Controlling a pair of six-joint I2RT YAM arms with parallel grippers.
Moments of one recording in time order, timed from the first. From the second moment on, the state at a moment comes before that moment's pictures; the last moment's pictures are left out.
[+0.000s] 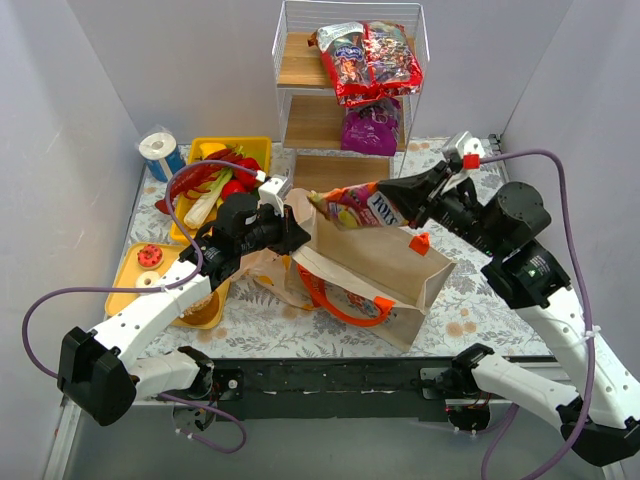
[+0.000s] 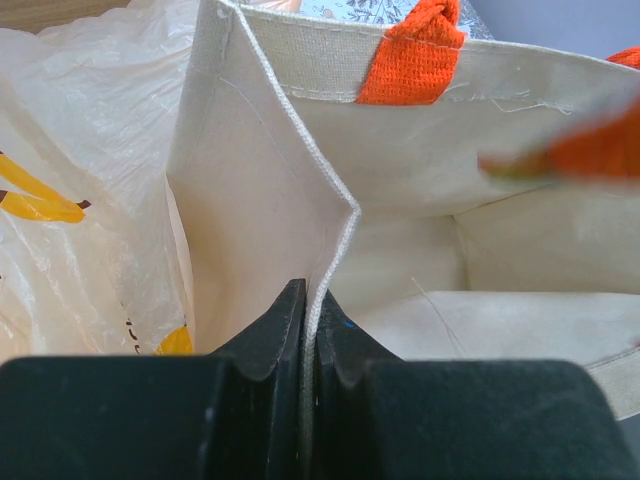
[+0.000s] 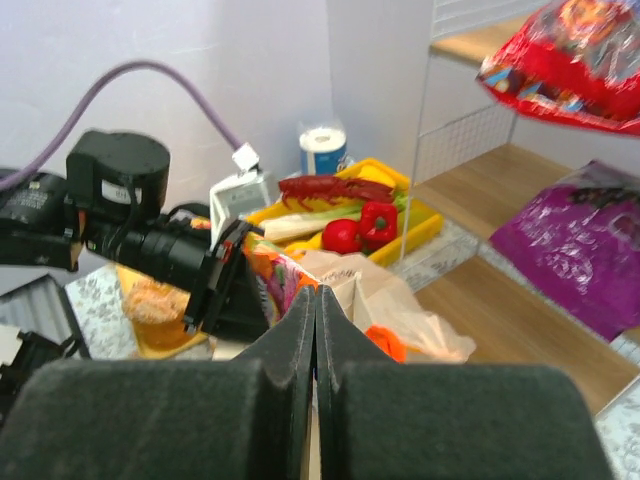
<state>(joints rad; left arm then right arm) -0.58 1.15 0.91 -0.15 0.30 -0.33 0.62 0.90 1.23 -0.18 -0.31 0.12</state>
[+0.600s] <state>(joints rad) -0.58 1.15 0.91 -0.14 0.31 -0.33 0.64 1.12 1.48 -0.35 -0.26 0.05</state>
